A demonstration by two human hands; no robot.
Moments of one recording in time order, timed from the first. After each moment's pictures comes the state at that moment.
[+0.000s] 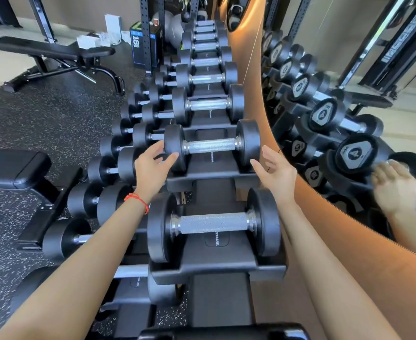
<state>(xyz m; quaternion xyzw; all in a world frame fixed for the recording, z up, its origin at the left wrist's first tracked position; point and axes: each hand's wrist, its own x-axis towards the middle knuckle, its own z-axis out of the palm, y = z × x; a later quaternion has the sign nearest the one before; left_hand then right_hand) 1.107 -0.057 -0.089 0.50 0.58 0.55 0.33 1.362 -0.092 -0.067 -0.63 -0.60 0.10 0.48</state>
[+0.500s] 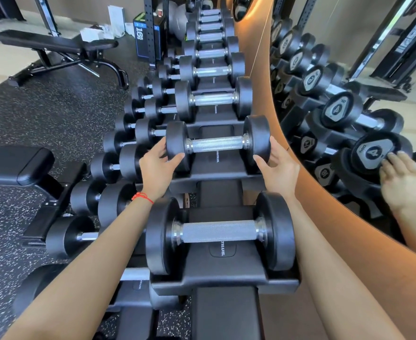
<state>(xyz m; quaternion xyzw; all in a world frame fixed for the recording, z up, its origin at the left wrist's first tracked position) 1.114 -0.041 -0.100 0.52 0.58 0.55 0.31 1.364 -0.052 -0.091 -0.62 -0.60 0.10 0.49</state>
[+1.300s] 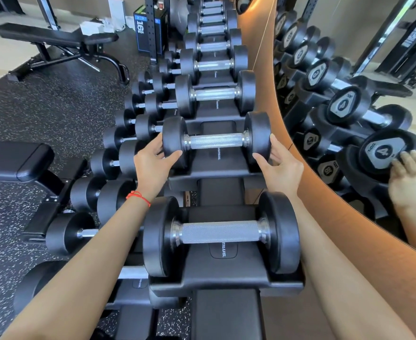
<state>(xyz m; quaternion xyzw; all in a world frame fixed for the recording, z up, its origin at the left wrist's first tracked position) 1.104 -0.031 -0.112 0.49 0.57 0.56 0.35 1.362 -0.048 -0.101 -0.60 -0.60 0.07 0.52</state>
